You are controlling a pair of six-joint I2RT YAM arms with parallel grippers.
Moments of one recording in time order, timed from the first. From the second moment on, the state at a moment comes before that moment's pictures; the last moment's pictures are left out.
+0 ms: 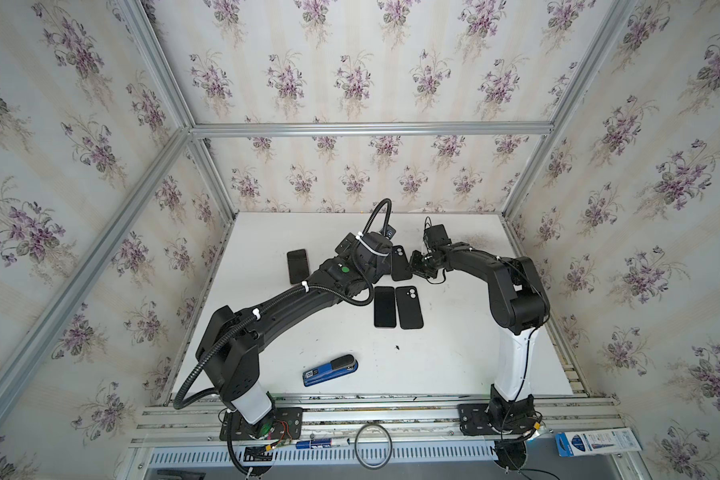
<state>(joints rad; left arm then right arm) -0.79 1.65 1.40 -0.45 -0.61 0.20 0.26 2.10 1.44 -0.44 -0.26 0.53</state>
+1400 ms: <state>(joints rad) -0.79 1.49 1.26 -0.55 -0.63 0.04 0.36 2.07 1.45 -0.56 0.16 0.37</state>
